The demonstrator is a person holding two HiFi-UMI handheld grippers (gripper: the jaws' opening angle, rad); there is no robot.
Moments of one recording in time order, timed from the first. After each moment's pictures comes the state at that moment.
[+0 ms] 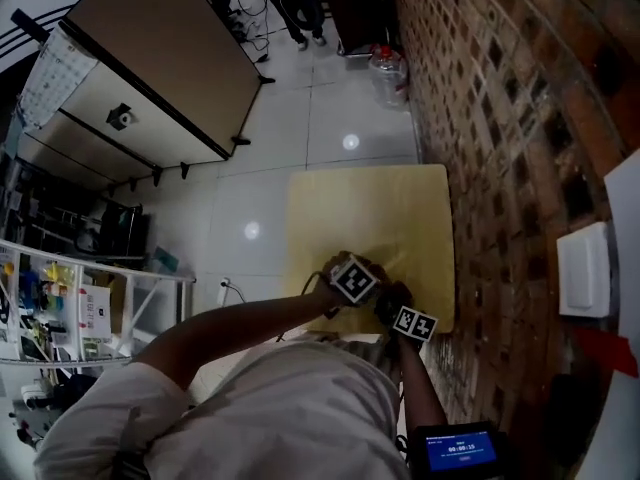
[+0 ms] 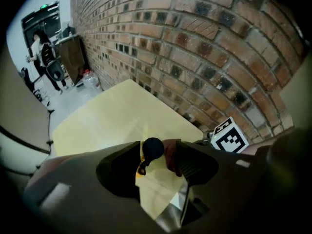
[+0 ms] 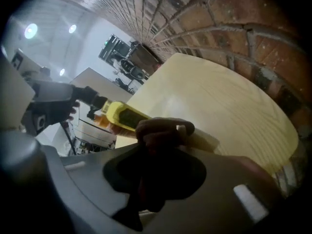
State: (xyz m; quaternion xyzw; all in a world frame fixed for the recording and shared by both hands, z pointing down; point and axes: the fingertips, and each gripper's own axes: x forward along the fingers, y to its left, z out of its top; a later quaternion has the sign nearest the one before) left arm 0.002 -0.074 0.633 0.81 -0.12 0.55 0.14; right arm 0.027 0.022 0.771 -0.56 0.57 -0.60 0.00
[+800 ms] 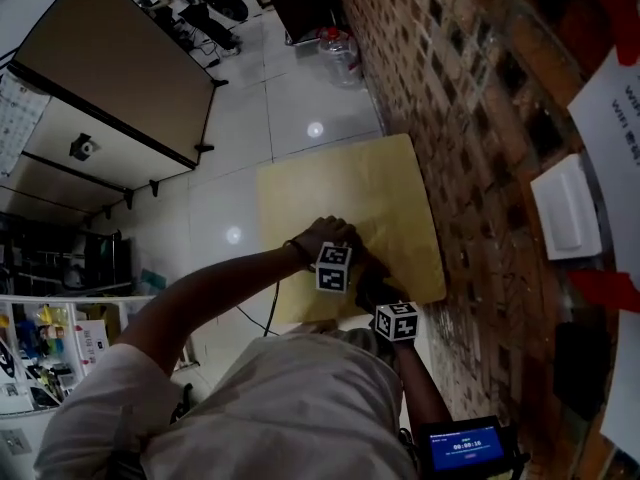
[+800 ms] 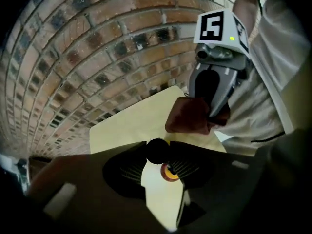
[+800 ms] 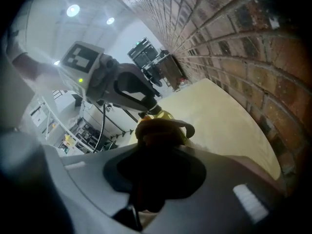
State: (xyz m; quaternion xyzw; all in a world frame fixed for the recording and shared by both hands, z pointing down) left arm 0.021 -0.043 0.655 0.76 0.23 0.54 -0.28; right arm -0.005 0.034 0.678 -0.57 0.68 -0.46 -0.04
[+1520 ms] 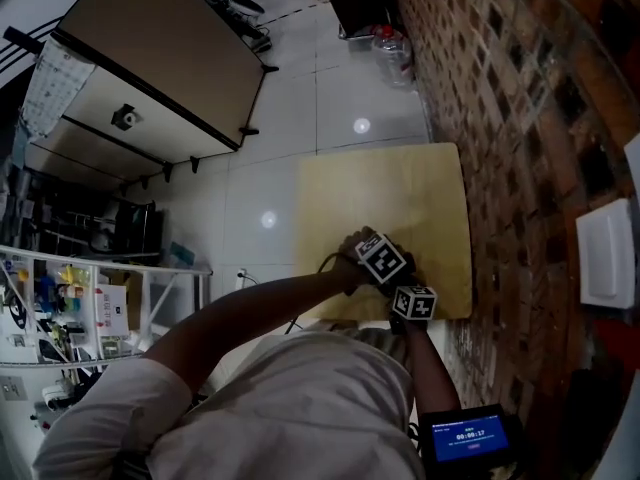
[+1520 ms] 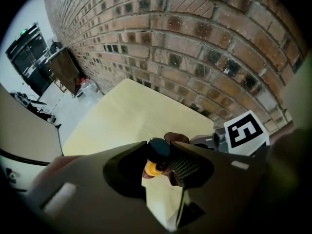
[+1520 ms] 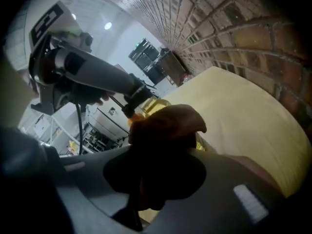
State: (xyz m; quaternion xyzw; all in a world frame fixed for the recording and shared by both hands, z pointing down) left arm 0.032 -0.074 0.642 0.80 -0.09 0.58 0.08; right arm -0.014 -0.027 0.727 -0.54 0.69 -0.49 0.00
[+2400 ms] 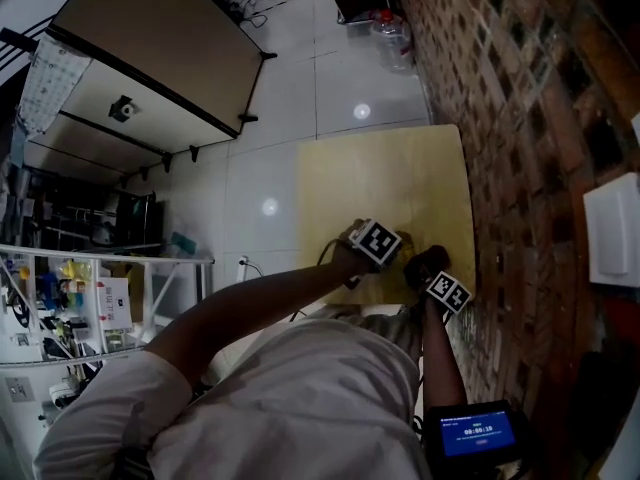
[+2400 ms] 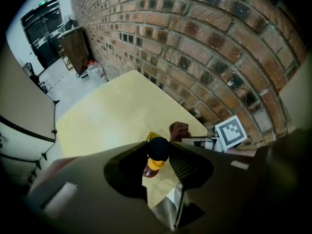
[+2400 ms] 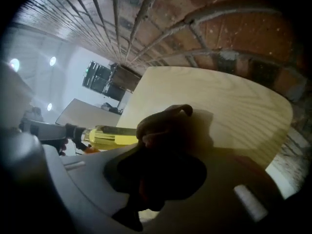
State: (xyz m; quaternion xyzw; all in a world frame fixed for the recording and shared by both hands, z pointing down) left arm 0.017 -0.069 0.646 0.79 -0.13 0.56 0.18; right arm 0.073 0.035 0.794 -0.61 0.46 -0.63 0.13
